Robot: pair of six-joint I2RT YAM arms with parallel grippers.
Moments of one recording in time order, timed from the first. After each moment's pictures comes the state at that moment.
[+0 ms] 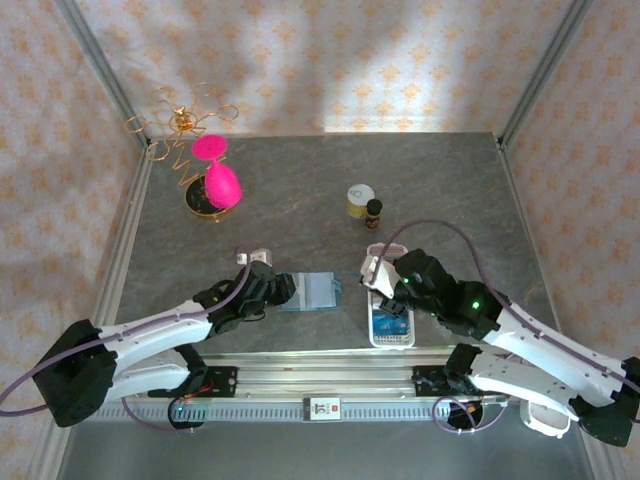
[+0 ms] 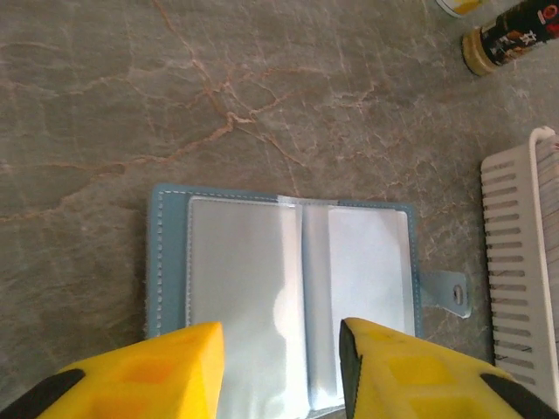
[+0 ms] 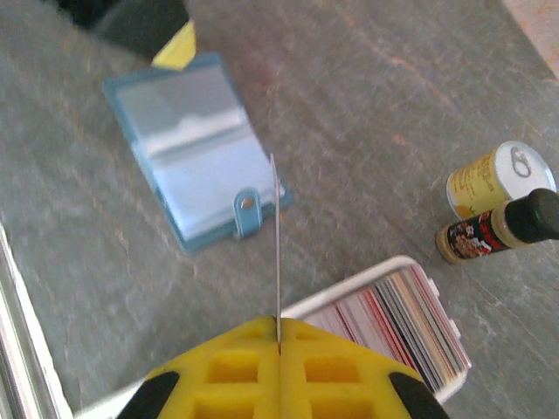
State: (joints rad) left arm -0.75 1.08 0.41 -0.10 -0.16 -0.95; right arm 0.93 0.80 0.77 -0.66 0.09 -0.30
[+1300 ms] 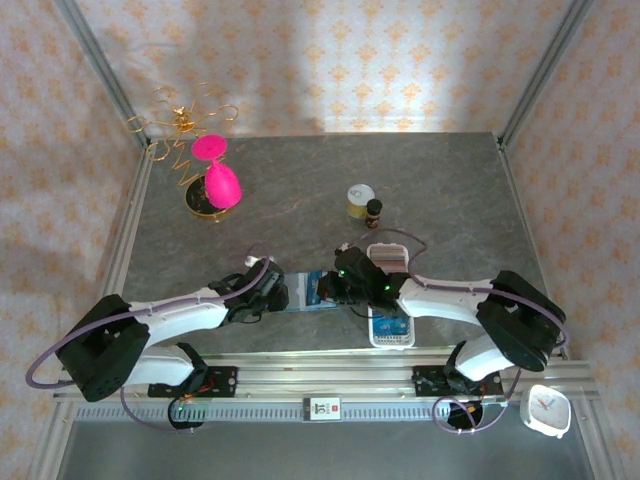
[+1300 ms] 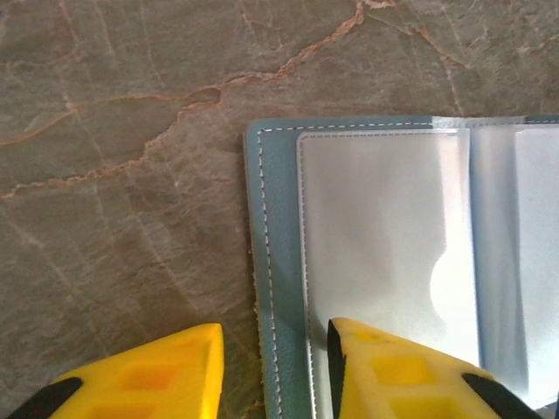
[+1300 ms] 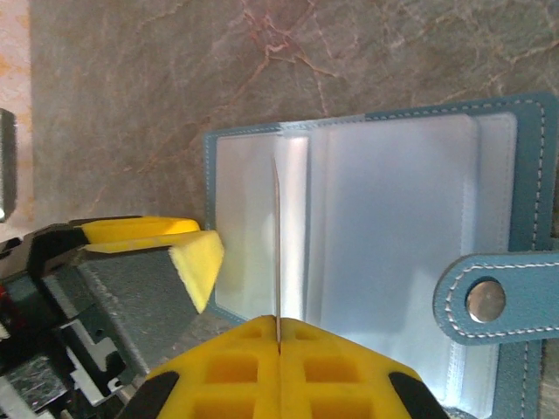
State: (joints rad) left arm -0.70 1.28 0.46 -0.20 -0.11 -0.79; right arm 0.93 1.47 0.66 0.05 -0.14 1.02
